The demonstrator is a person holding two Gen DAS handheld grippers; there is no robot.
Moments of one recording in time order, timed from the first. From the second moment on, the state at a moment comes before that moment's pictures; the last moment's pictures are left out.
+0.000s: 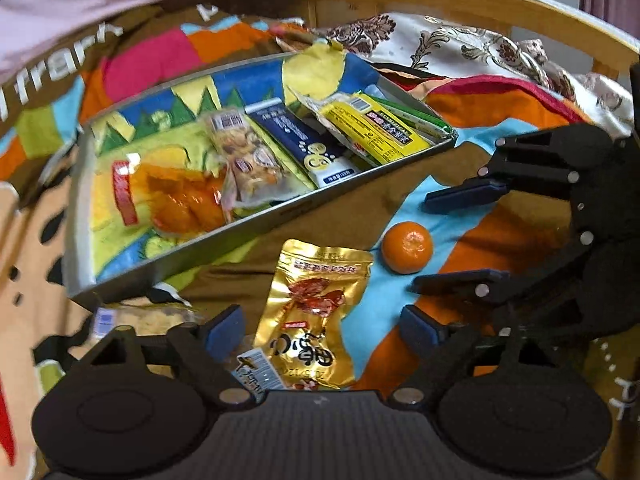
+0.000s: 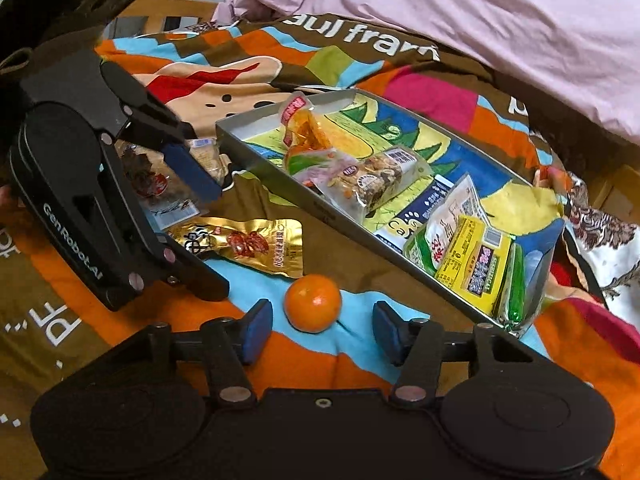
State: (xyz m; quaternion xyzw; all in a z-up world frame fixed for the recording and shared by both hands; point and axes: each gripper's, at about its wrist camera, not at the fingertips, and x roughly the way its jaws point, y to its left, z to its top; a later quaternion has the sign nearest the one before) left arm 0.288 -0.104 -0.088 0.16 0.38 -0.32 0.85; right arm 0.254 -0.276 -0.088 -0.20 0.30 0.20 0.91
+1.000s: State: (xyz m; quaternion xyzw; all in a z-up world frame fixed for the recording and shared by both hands) left arm 0.289 -0.087 -0.070 0.04 0.40 -0.26 0.88; right arm 0.252 -0.275 -0.076 -0.19 0.26 0.18 0.93
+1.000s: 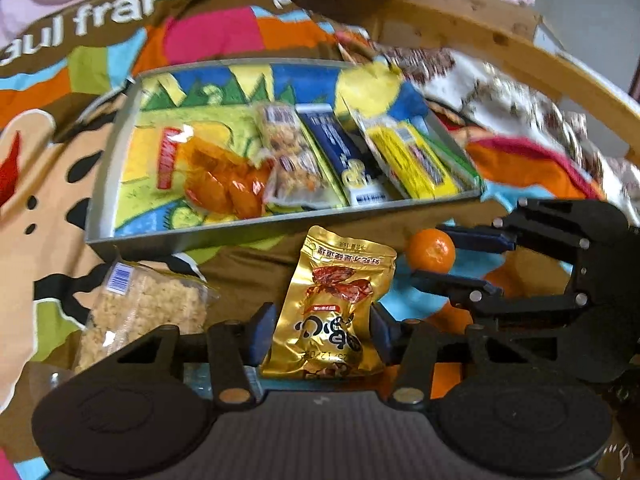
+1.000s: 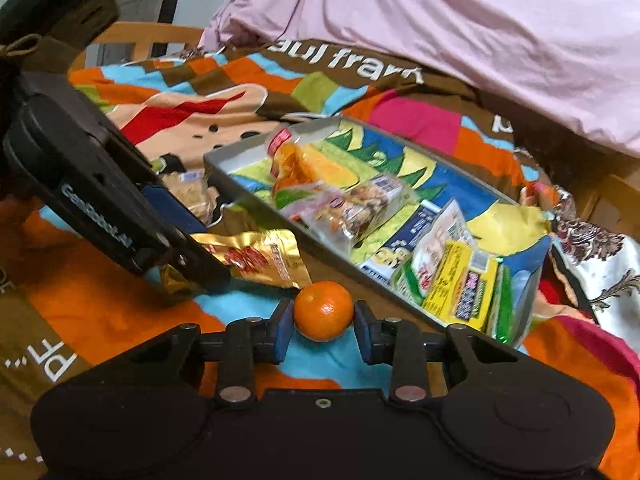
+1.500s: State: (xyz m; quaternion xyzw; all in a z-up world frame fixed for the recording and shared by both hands) left arm 0.325 -0.081 -0.012 -0.02 0.26 -0.14 0.96; right arm 0.296 -0.267 -0.056 -0.13 0.16 0.12 0.97
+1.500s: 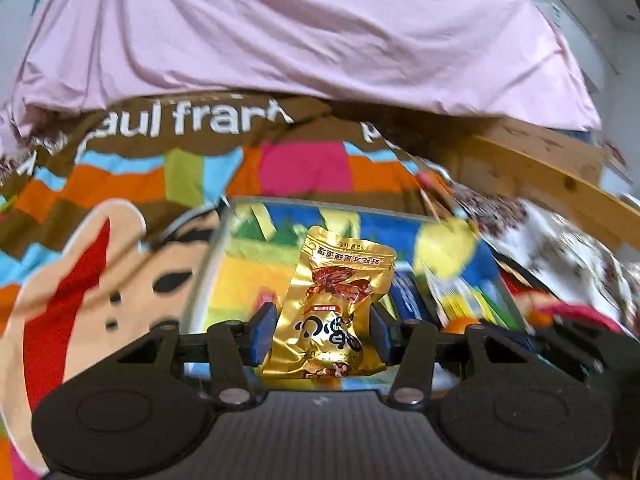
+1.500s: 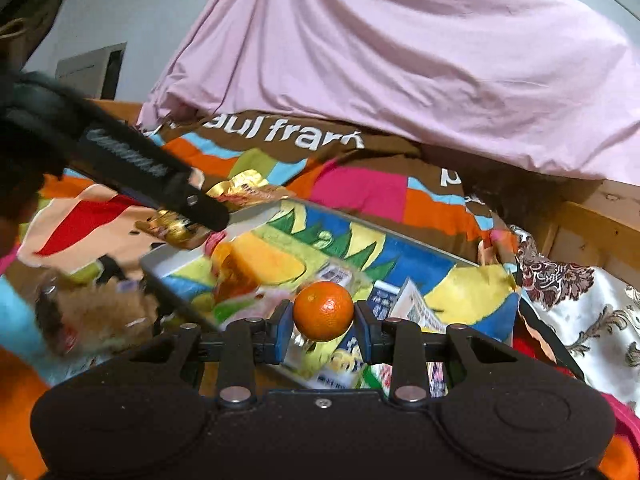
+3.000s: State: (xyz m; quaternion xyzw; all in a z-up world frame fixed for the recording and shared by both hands) left arm 0.414 -0.128 -0.048 -0.03 0.31 -0.08 0.95; right arm 0.358 -0.279 -0.079 -0.04 0.24 0.08 0.97
